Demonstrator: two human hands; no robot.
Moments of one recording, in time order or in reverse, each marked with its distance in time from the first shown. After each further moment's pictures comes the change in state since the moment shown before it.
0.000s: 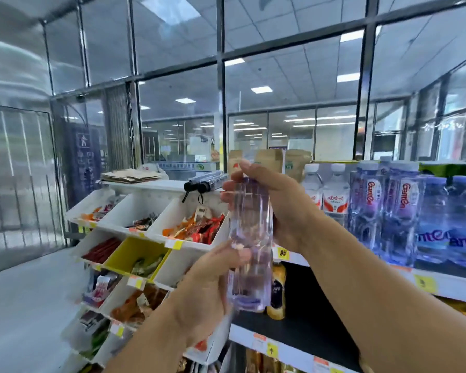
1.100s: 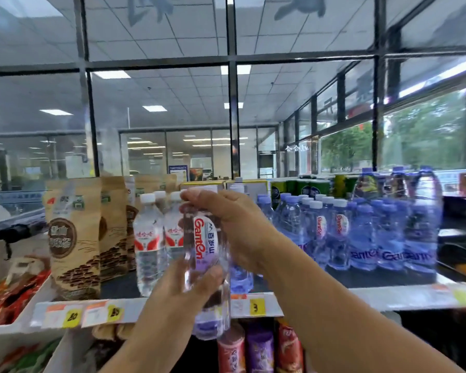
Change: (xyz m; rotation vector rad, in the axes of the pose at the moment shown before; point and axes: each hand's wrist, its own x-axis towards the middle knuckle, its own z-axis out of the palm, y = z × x) left_hand 0.147 -0.070 0.179 0.222 -0.014 0.122; right_hand -0.056 -0.064 -0.212 -0.241 0.255 -0.131
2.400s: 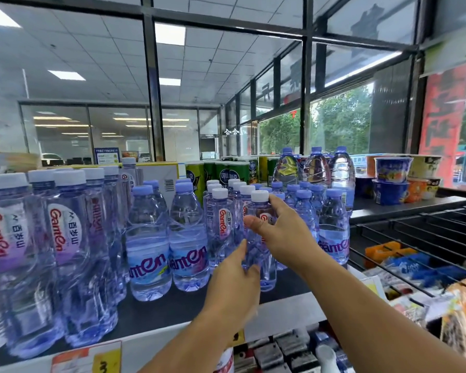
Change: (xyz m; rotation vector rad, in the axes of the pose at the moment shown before) left_hand 0.140 -0.107 0.264 0.376 -0.272 -0.074; right_hand -0.027 0.064 -0.318 -0.907 0.605 0.080
